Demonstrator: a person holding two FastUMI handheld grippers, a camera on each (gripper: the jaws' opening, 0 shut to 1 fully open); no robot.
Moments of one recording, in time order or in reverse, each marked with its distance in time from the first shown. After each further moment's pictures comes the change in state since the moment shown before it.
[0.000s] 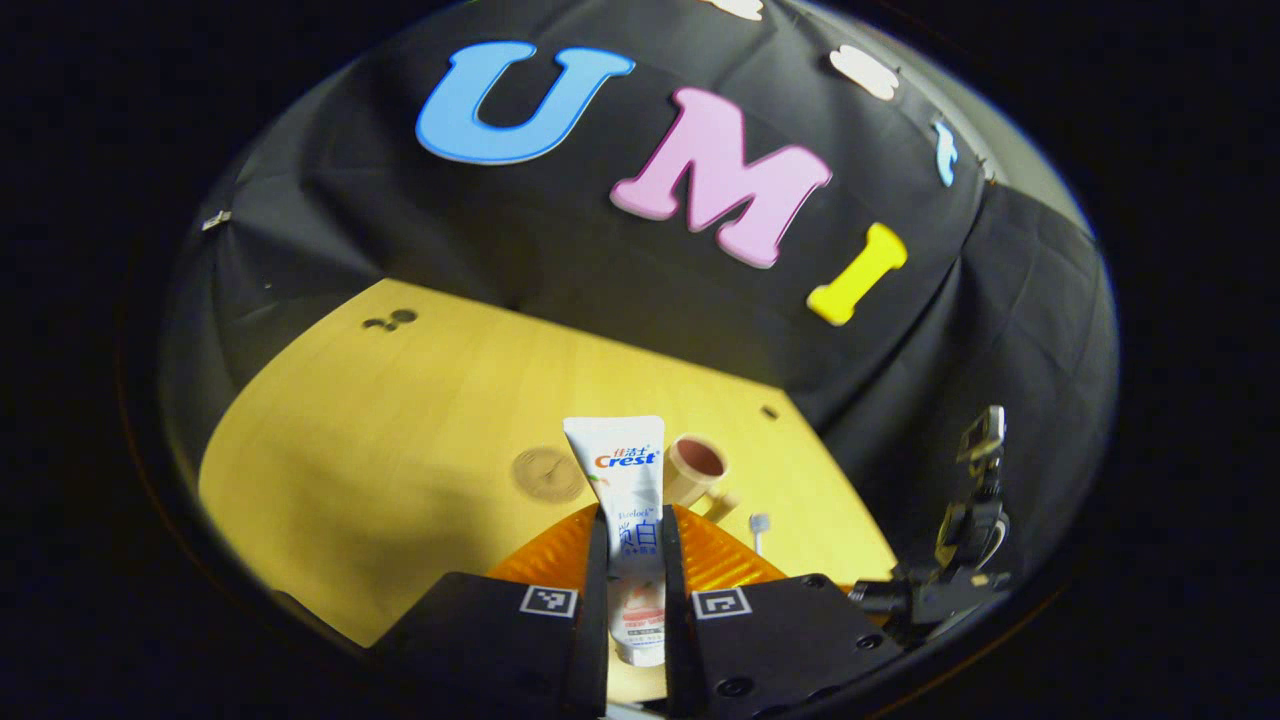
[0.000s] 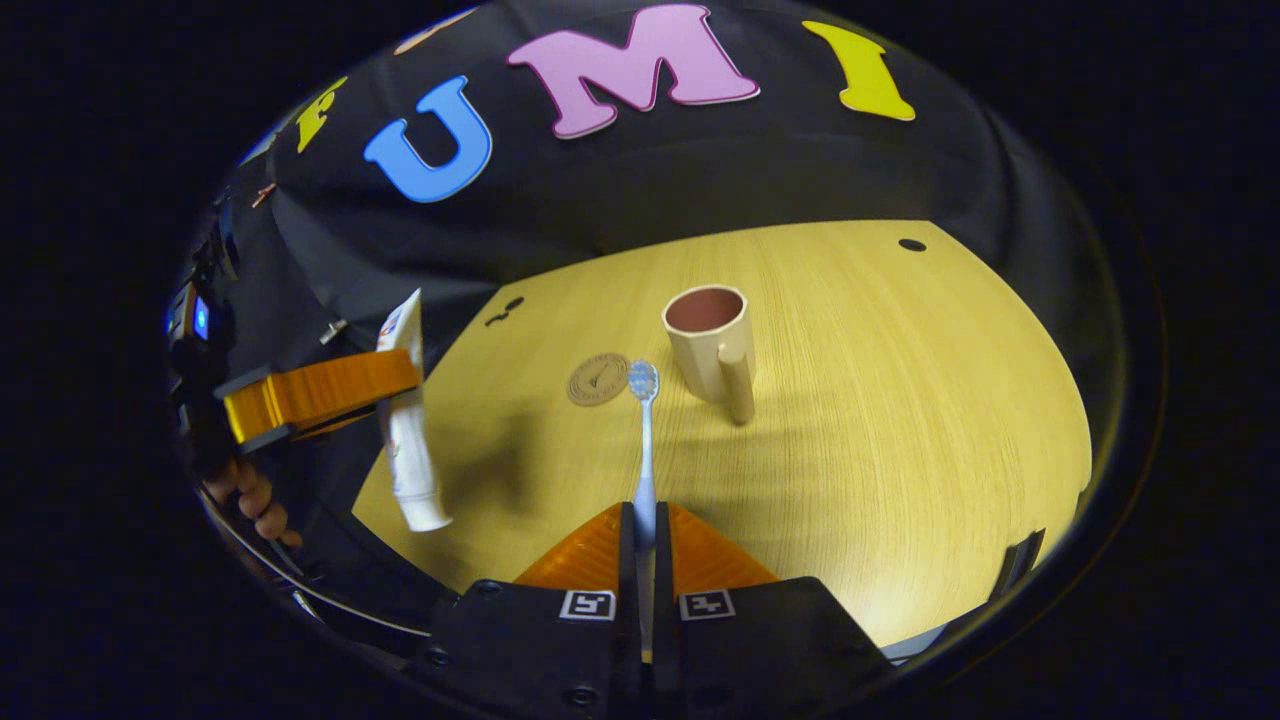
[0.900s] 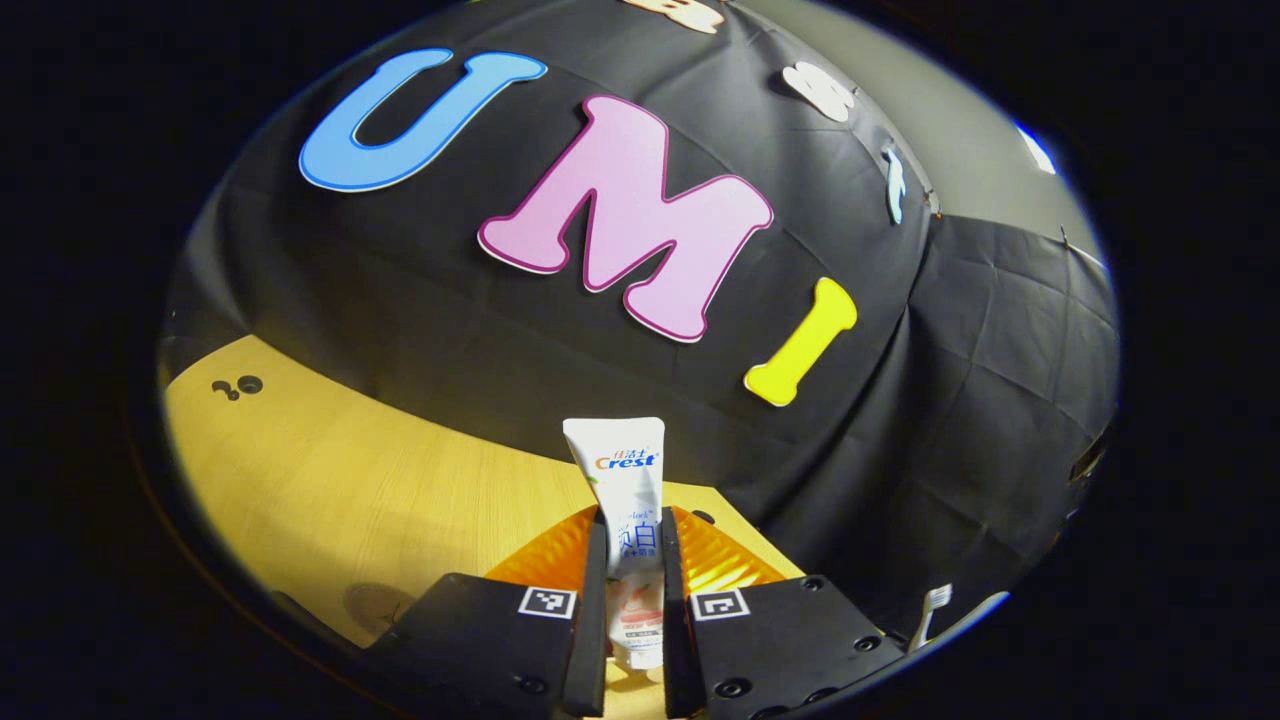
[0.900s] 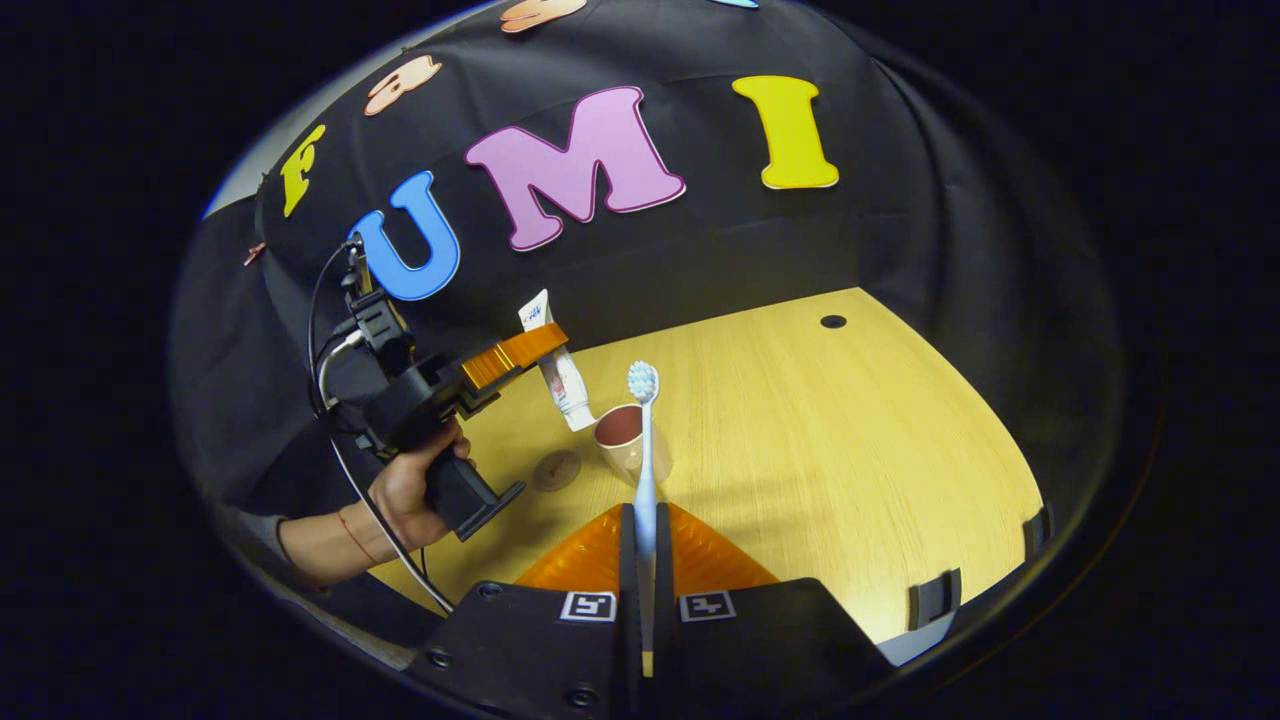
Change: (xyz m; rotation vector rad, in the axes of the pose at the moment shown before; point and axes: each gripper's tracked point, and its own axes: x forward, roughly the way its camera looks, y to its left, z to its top) left arm 0.178 -0.051 0.036 0.101 -0.189 -0.151; right arm -0.081 -0.072 0.064 0.051 -0.195 -0.104
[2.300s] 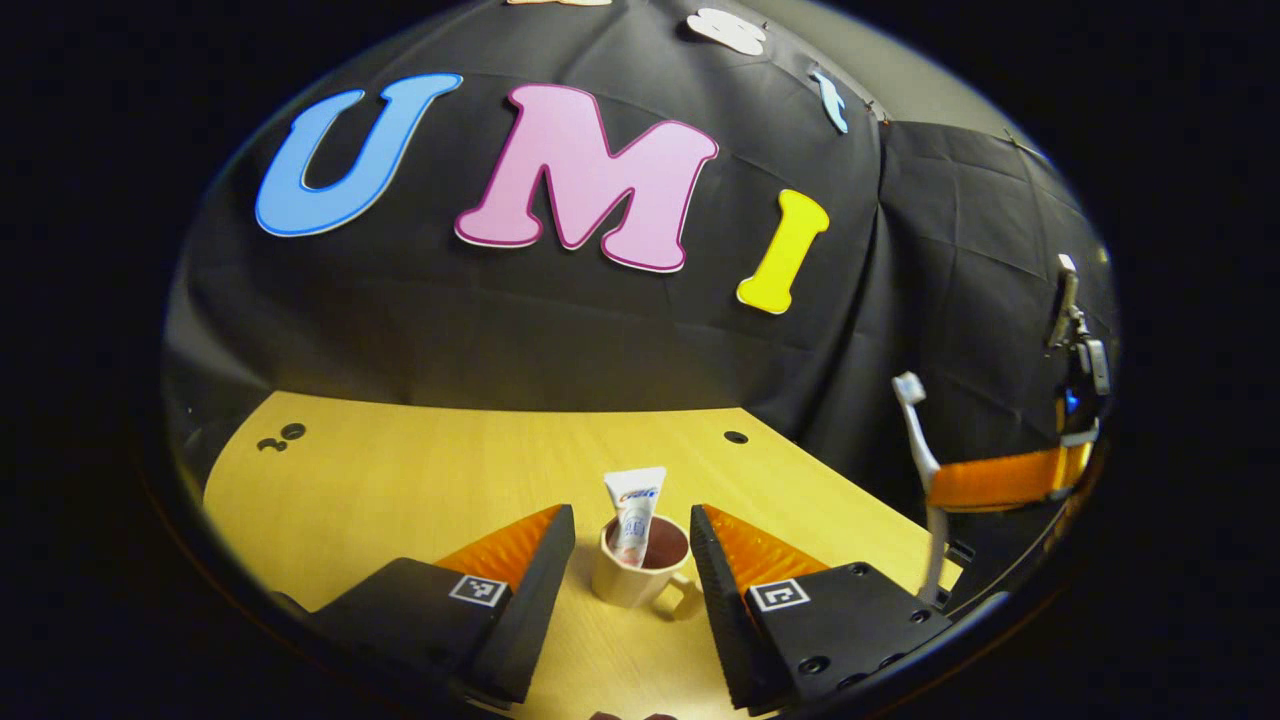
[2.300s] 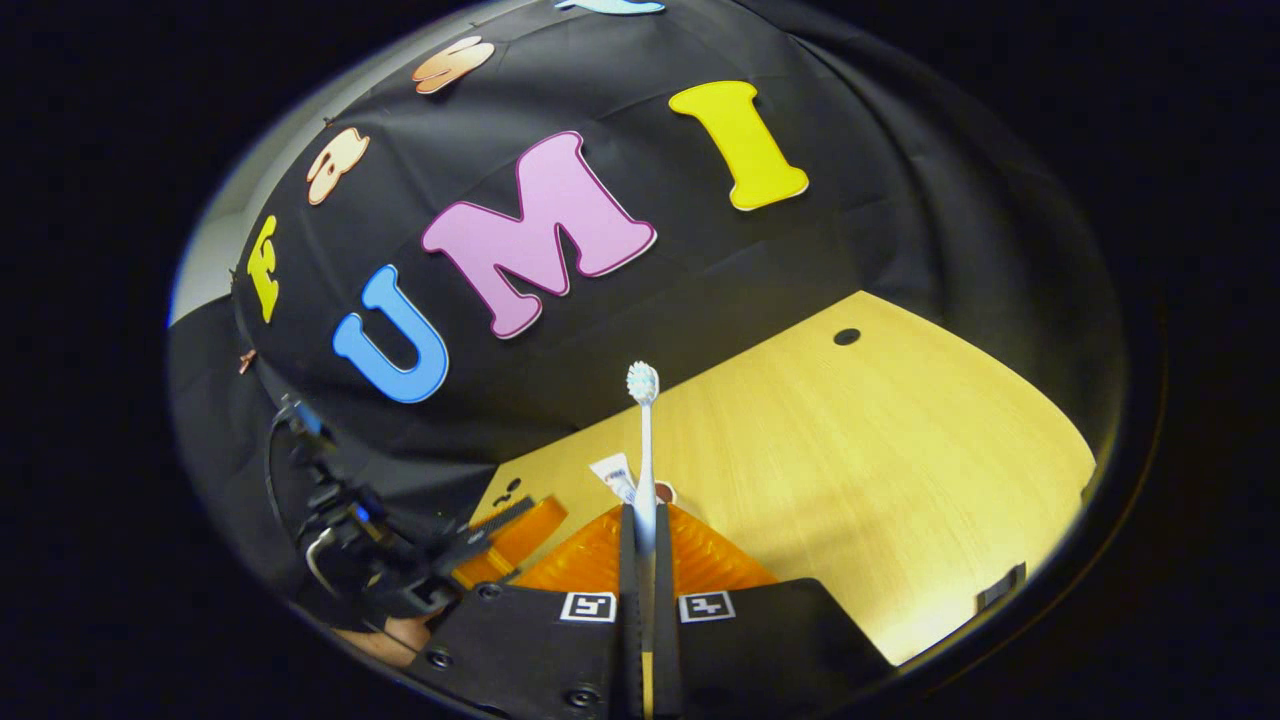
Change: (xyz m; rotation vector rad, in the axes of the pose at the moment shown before) left arm -0.101 0.009 -0.037 0.225 0.177 0.070; right arm 0.067 0.021 0.082 0.231 -0.165 0.102
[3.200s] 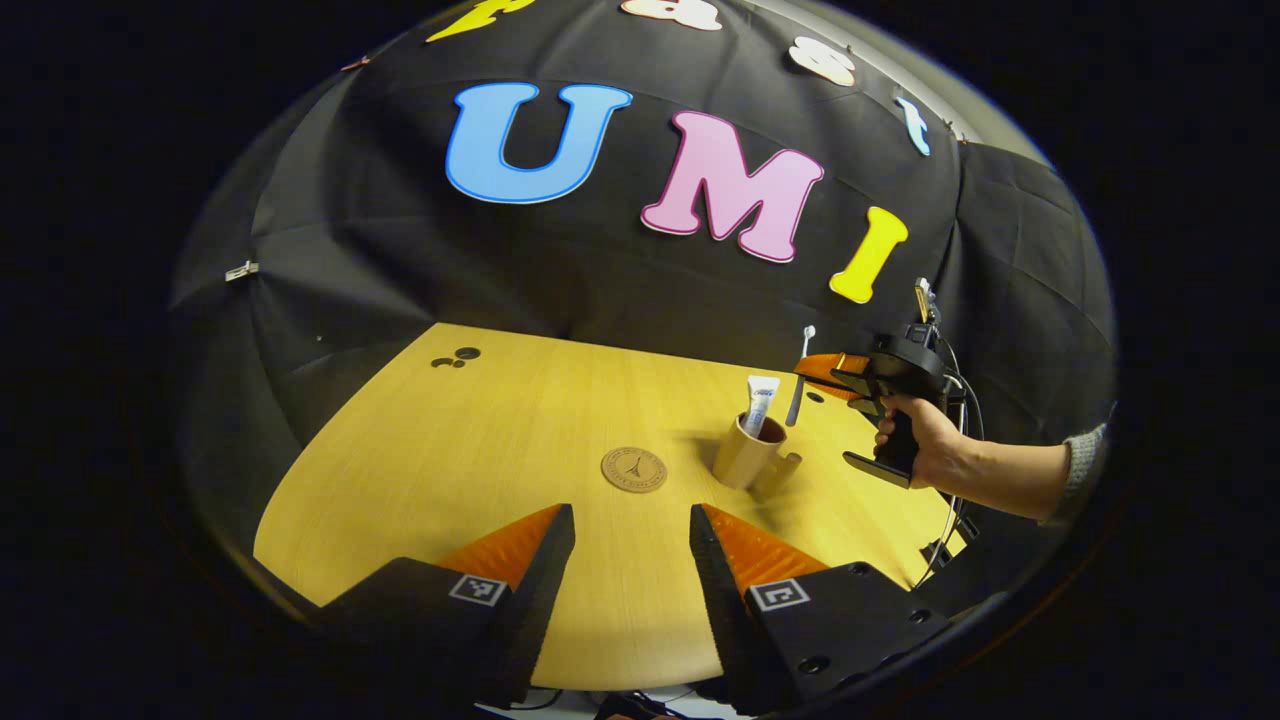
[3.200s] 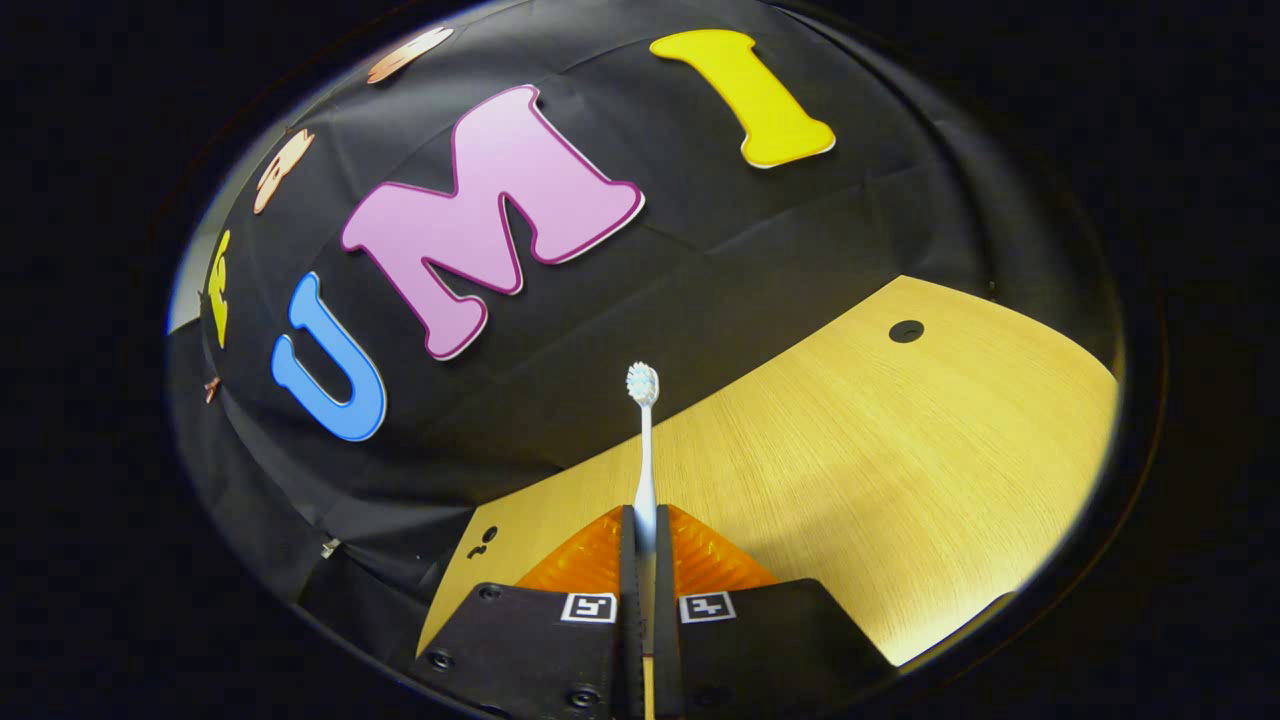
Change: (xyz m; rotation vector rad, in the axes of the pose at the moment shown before) left arm -0.199 0.088 -0.066 -0.138 0.096 0.278; right arm 0.175 -0.017 -0.010 0.019 -0.028 -0.039
